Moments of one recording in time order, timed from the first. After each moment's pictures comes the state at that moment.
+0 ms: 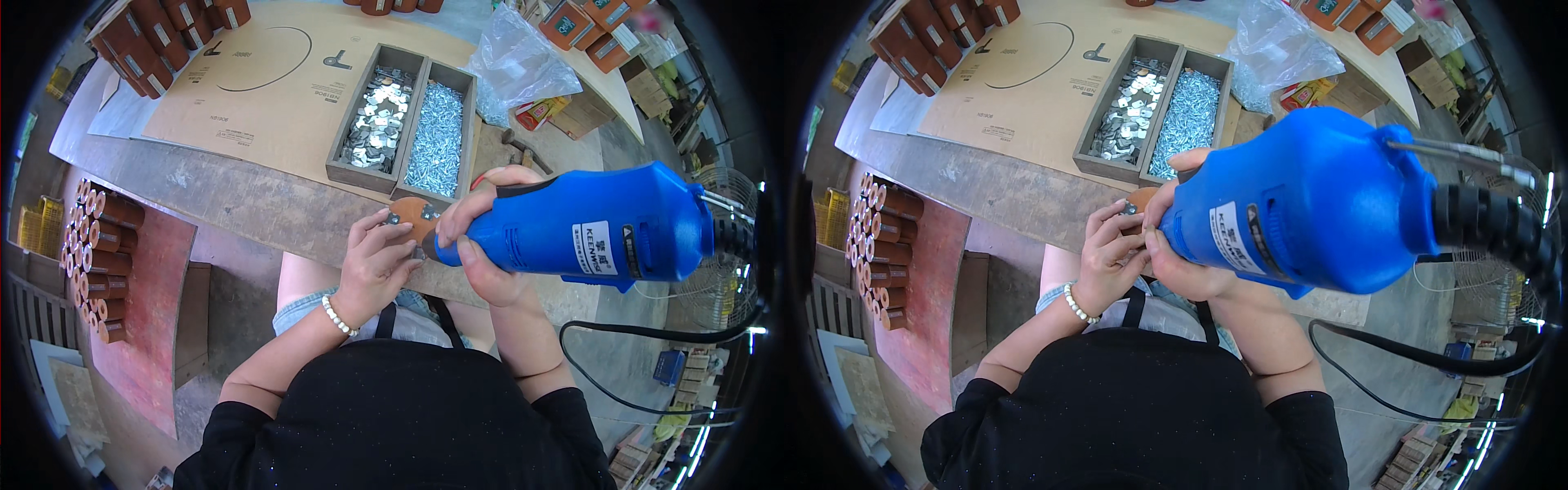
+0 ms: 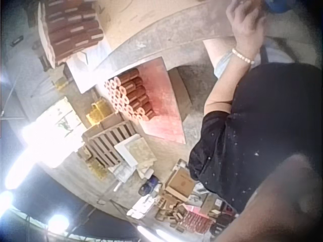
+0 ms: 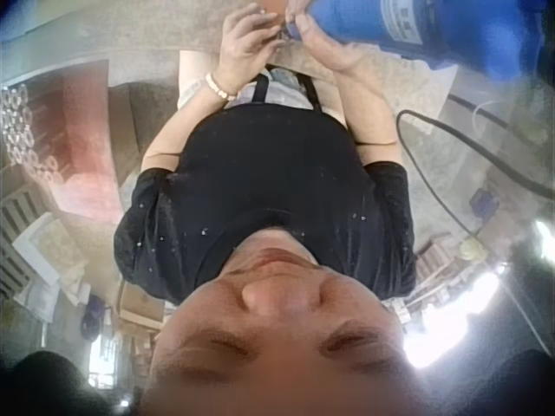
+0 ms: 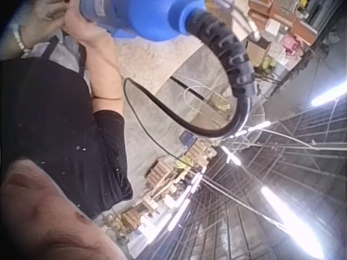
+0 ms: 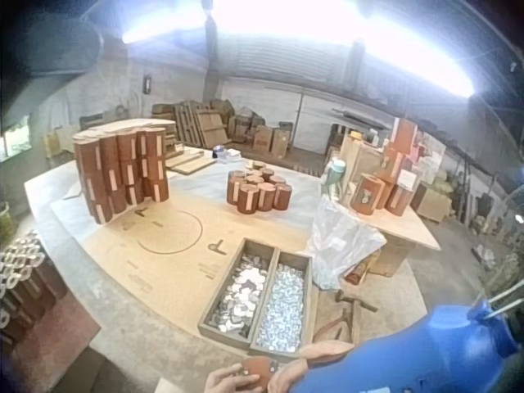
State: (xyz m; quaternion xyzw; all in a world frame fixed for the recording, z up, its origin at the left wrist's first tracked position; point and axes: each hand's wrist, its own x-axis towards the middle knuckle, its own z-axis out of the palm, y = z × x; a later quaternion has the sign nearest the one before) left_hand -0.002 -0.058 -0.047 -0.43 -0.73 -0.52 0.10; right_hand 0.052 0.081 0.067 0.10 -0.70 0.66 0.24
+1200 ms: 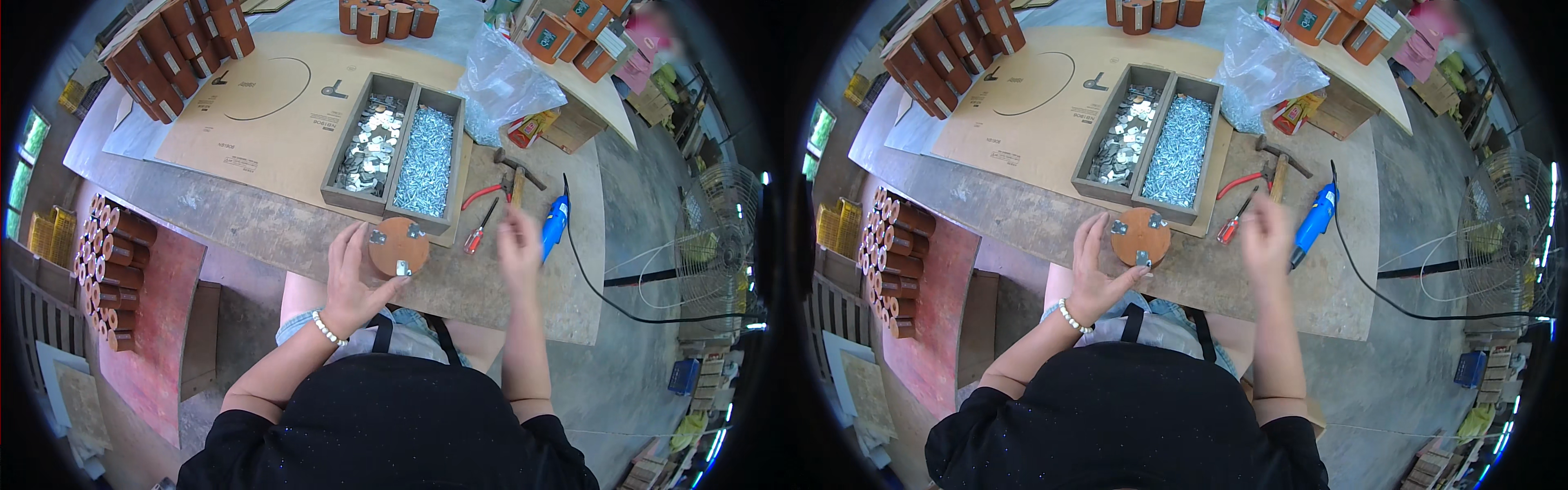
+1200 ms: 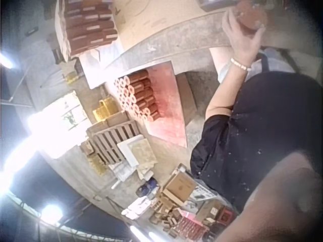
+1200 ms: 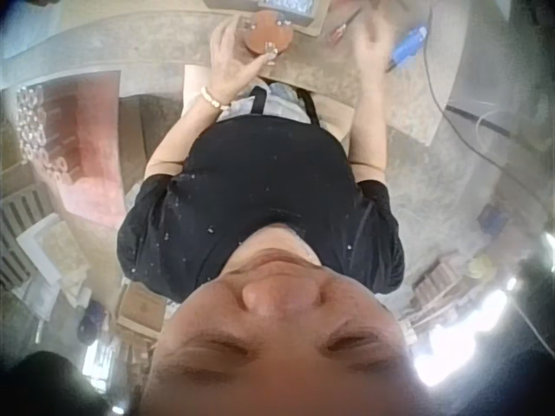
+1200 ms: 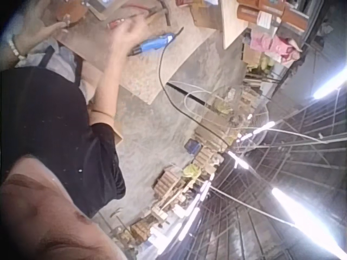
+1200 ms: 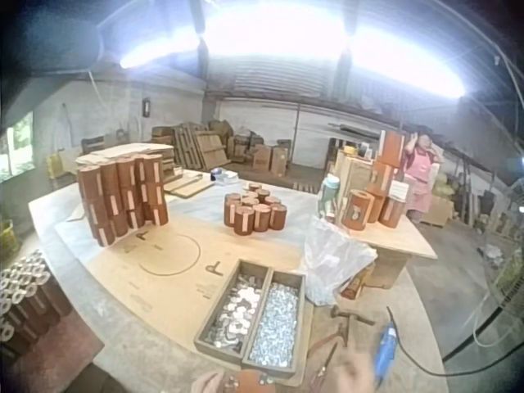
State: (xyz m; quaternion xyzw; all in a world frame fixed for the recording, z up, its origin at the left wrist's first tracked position) left_hand 0.003 -0.062 -0.040 -0.36 -0.79 -0.49 0.10; right_hand 0.102 0.180 -0.027 -0.25 -0.83 0.40 0.29
